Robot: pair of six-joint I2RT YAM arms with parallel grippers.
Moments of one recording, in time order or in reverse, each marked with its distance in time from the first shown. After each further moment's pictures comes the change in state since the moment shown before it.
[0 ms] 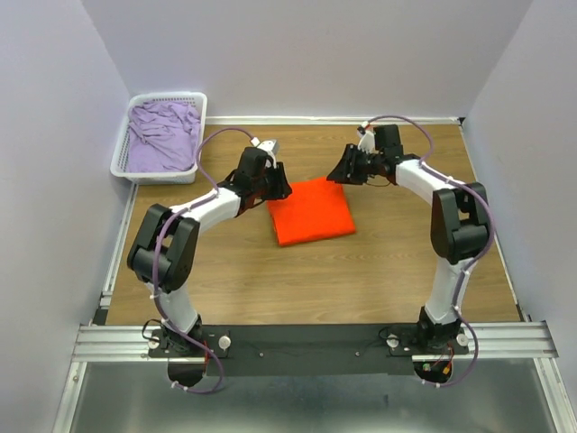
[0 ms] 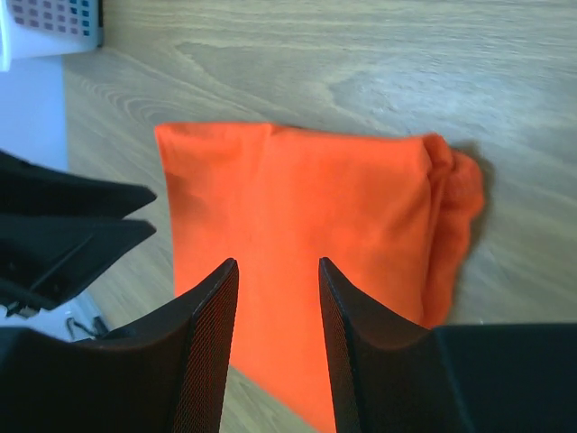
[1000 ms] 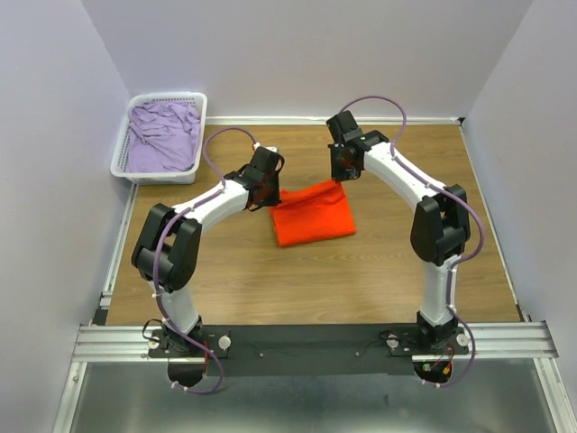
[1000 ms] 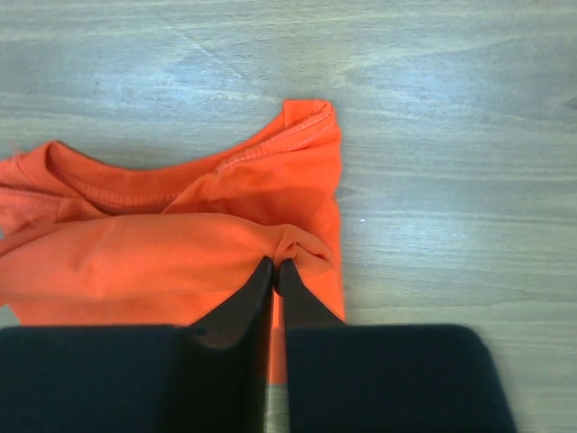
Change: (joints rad) left arm -0.041 0.041 0.148 -0.385 -0.231 -0.023; right arm 0.253 0.104 0.423 -0.595 0.768 -0.068
